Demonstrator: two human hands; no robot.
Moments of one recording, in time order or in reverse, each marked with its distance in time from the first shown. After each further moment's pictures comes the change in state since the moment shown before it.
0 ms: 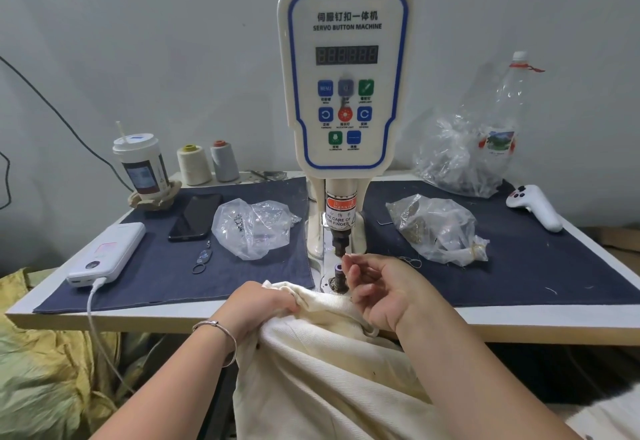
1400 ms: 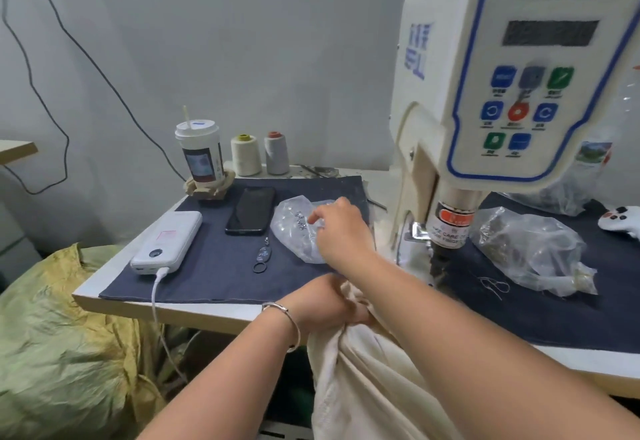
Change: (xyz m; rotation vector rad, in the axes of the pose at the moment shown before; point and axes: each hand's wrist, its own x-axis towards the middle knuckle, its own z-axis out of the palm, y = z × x) left_hand 0.037 -0.009 -0.028 0.098 -0.235 0.437; right_hand 0.120 0.051 0.135 -1.818 0.123 -0.937
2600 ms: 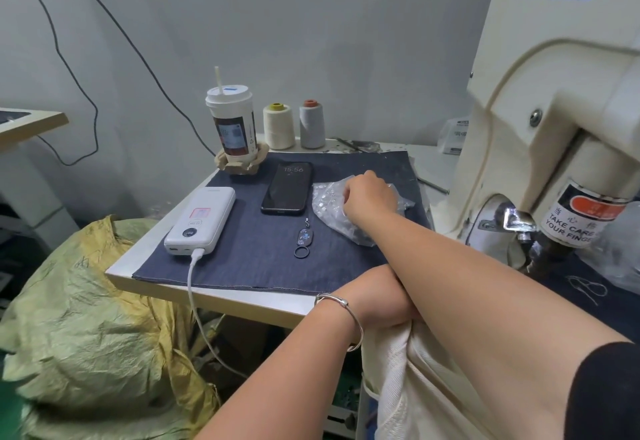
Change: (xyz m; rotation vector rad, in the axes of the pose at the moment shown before) left_hand 0.014 -0.004 0.001 -0.057 -0.161 0.129; right_hand 0.090 0.007 0.060 -0.296 -0.038 0.119
